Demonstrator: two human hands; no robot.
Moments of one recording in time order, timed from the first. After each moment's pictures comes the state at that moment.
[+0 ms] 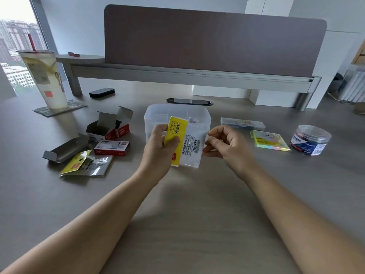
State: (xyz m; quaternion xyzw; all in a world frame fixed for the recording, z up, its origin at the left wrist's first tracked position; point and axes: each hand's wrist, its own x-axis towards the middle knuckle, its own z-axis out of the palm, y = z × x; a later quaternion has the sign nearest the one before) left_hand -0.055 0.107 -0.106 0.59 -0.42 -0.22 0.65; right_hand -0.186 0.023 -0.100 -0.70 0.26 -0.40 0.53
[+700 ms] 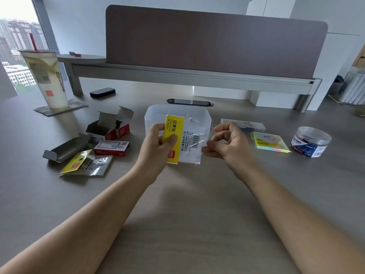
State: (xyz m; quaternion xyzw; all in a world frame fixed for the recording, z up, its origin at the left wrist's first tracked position) left_hand -0.048 0.106 -0.102 0.57 -0.39 -0.27 0.67; right_hand -0.185 0.024 -0.096 -0.66 0.26 -0.43 0.55
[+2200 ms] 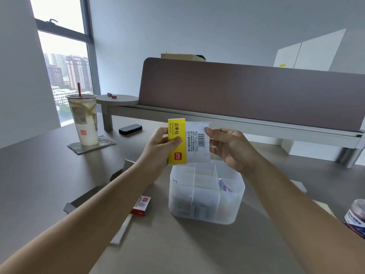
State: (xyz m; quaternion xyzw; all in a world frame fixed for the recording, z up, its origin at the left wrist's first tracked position) left_hand 0.040 0.060 -0.024 0.49 -0.38 -0.31 0.72; right_hand -0.080 -0.054 -0.007 -0.63 0.22 -0.33 0.67
